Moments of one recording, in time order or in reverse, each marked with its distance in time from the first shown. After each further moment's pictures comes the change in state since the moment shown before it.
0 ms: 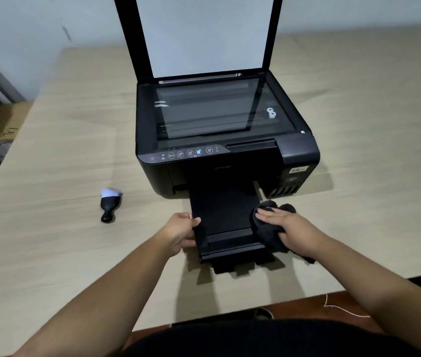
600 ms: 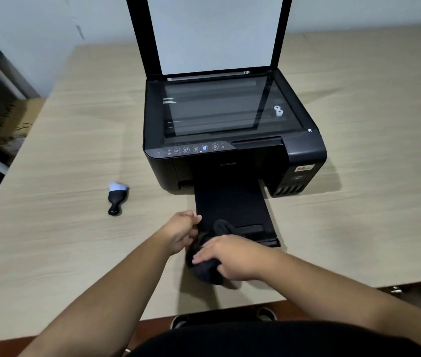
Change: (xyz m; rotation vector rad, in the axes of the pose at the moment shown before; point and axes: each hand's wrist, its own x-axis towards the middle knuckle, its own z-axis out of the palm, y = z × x) left_hand 0.003 -0.011 -0.009 0.019 -0.057 0.015; right_hand 0.009 -0.129 0.036 0.021 -0.311 -0.370
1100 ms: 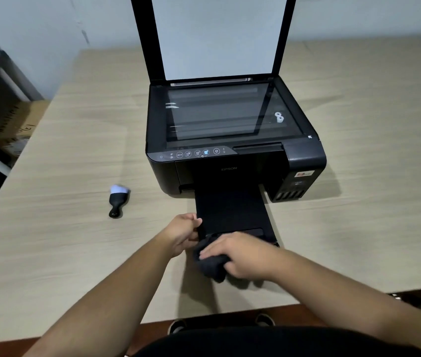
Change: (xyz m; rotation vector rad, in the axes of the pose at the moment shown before) left_hand -0.003 0.002 0.003 -0.032 0.012 -0.003; right_hand -0.015 0.000 -0.019 -0.027 0.027 0.045
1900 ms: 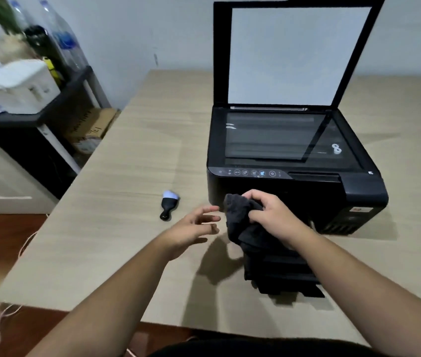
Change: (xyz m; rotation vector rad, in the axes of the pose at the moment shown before) left_hand -0.058 0.022 -0.082 0.110 -0.092 0.297; right_hand 0.057 -0.031 -0.060 0.750 0.393 0.084
